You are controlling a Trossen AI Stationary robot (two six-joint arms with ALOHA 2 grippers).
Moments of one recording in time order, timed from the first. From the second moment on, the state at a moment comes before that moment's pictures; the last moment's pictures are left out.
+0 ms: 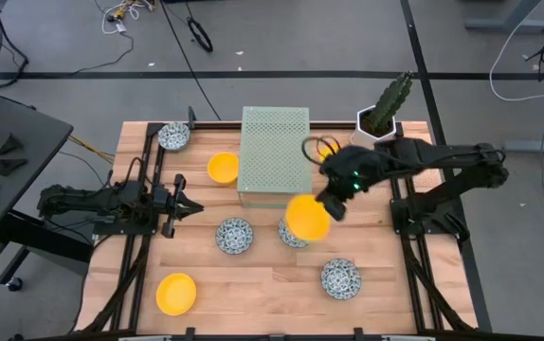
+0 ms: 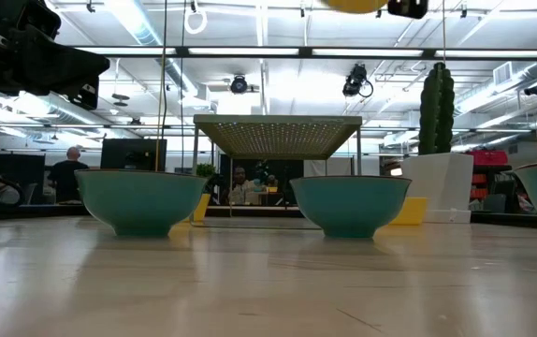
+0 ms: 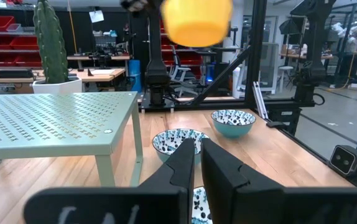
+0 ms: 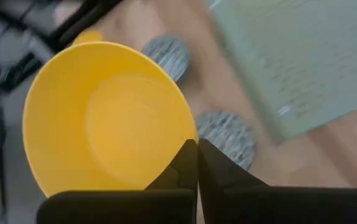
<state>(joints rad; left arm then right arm) -0.08 0.01 0.01 0.06 0.00 -0.01 0.05 1.36 1.52 -1.01 -0.05 0.62</state>
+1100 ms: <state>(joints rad) -0.08 0.01 0.01 0.06 0.00 -0.01 -0.61 1.65 1.84 -0.93 -0.20 0.57</state>
